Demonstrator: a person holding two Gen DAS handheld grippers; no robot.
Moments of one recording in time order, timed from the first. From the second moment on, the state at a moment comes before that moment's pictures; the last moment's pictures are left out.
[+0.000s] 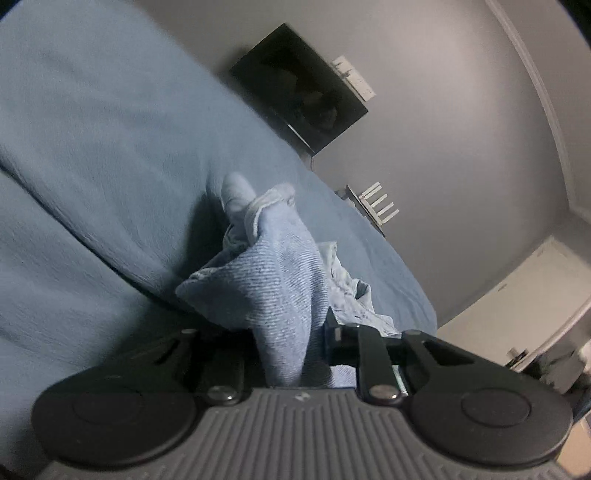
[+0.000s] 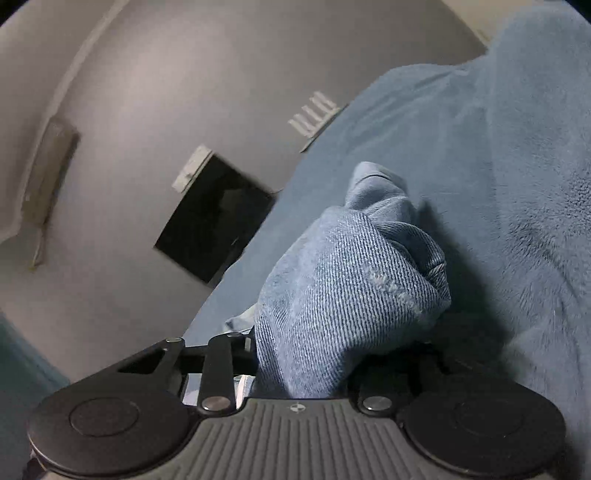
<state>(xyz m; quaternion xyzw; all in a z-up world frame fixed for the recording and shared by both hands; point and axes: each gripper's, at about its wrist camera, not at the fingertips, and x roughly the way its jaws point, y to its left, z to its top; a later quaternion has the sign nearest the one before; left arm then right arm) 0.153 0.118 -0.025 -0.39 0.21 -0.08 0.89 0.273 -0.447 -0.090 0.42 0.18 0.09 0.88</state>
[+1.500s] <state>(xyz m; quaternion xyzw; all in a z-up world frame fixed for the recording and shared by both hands) -0.032 0.130 0.020 -0.24 0.31 0.07 0.92 0.092 -0.427 -0.091 0.34 0.30 0.05 0.89</state>
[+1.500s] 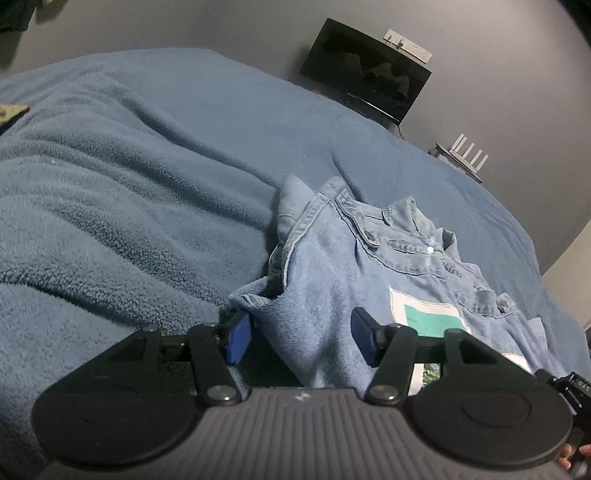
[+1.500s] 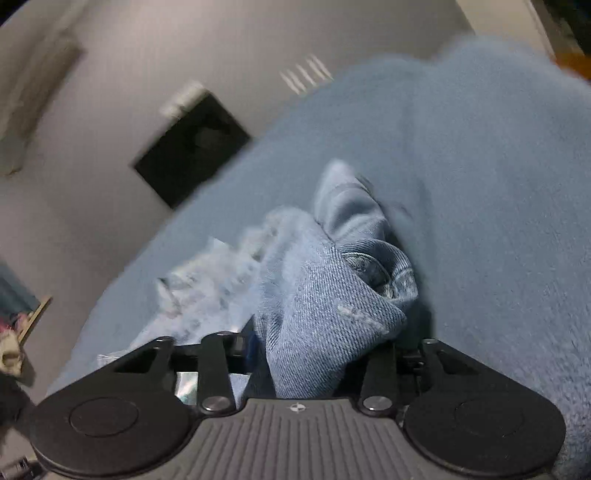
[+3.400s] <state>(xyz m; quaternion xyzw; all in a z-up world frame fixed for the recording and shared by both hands) 0.022 -0.010 -0.017 -0.05 0.30 -0.12 0.95 0.112 -0.482 -0.060 0.29 0.26 0.07 0.92</state>
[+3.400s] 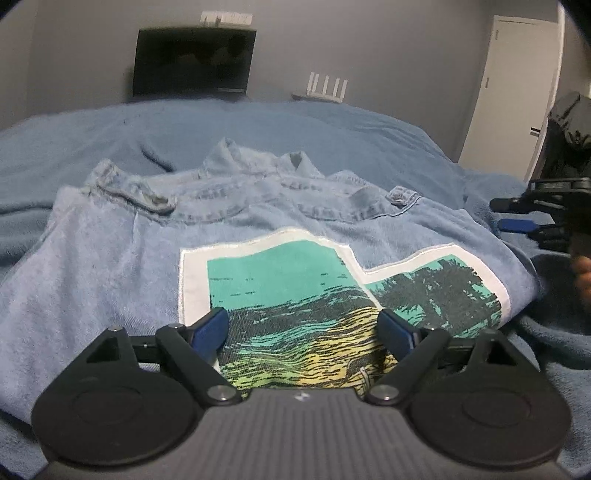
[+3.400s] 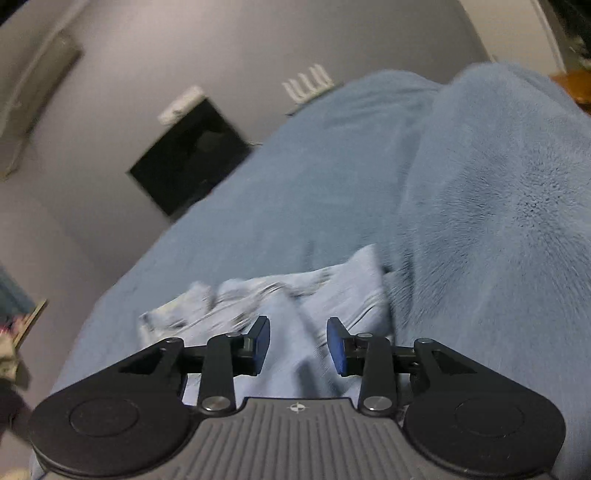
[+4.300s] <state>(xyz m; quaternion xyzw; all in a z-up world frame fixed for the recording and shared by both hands) 0.023 0.013 -0.018 -0.08 0.32 -0.07 0.94 0.046 -0.368 -0.070 0.01 0.30 0.15 0.94</state>
